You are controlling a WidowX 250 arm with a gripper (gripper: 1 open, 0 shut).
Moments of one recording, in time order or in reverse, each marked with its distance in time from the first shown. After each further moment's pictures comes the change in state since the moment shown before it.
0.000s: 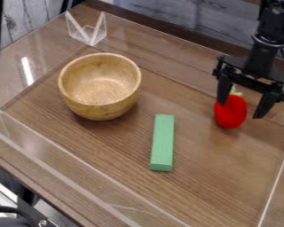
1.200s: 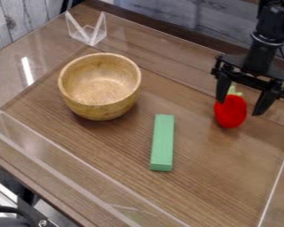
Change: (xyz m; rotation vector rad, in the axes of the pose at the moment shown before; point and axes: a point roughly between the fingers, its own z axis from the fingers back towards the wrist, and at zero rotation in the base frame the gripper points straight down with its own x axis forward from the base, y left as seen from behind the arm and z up) arm 0.001 0.003 0.003 0.005 -0.030 0.066
